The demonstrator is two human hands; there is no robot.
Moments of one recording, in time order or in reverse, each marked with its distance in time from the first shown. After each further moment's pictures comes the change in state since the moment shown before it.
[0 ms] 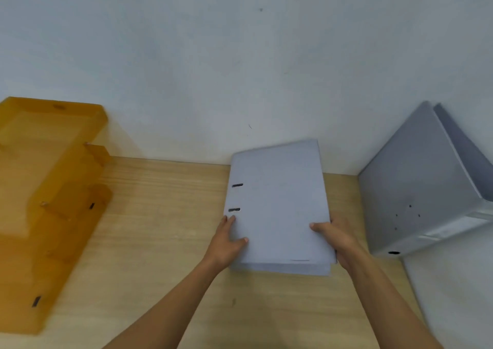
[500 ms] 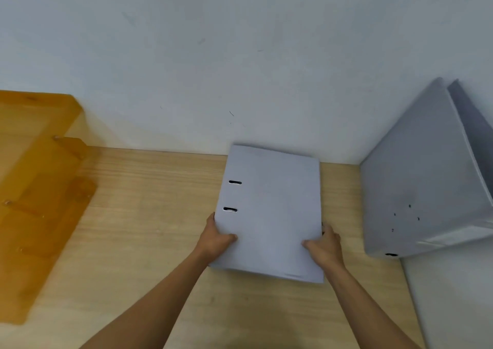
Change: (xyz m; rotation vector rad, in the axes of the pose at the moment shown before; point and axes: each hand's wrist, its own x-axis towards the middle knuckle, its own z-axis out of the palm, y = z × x) left_hand 0.037 0.002 0.038 -0.103 0.064 -0.223; right_hand 0.064 0.072 -0.016 -0.324 0.043 0.039
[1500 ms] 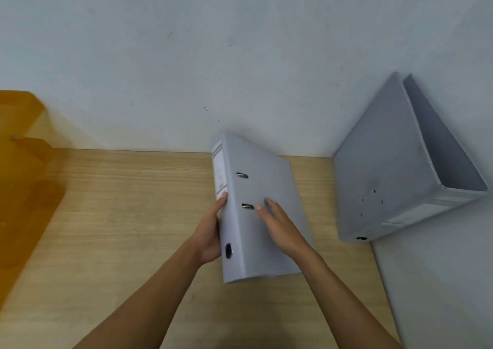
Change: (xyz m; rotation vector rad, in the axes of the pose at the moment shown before) left_hand -0.029 0.049 0.032 -0.823 -0.559 -0.183; right_hand -0.053 -0.055 -0.002 0.132 -0.368 -0.244
